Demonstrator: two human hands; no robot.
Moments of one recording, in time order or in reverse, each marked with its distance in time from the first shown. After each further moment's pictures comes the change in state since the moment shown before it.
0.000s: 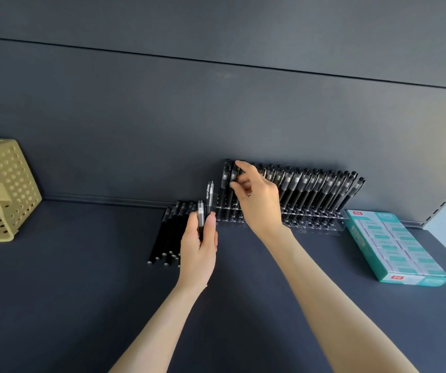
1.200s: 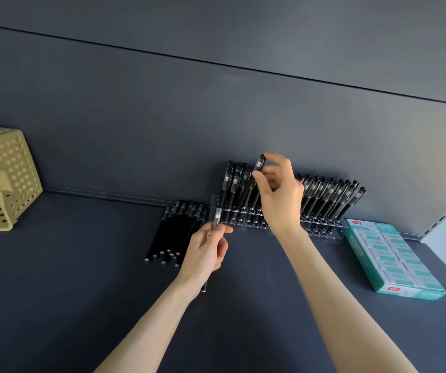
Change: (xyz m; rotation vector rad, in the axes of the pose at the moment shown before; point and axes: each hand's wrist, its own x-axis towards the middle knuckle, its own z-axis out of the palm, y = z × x) left_hand -0.001 0.001 0.000 -0.101 -0.203 -0.217; right_hand 0.010 -0.001 -0.030 0.190 0.146 0.051
